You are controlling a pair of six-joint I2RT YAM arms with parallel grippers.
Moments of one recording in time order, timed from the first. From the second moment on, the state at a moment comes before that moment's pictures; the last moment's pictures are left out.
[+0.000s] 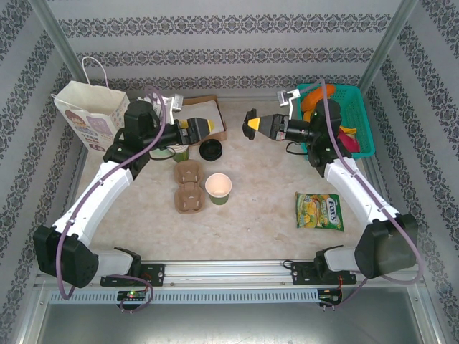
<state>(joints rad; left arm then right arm) -0.29 1.30 1.21 -0.20 0.72 -0.59 0.23 1.34 1.10 0.25 -1.13 0.91</state>
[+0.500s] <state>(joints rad) -0.29 1.34 1.22 -0.01 0.99 -0.79 0.35 1.30 1.17 0.27 -1.19 0.88</state>
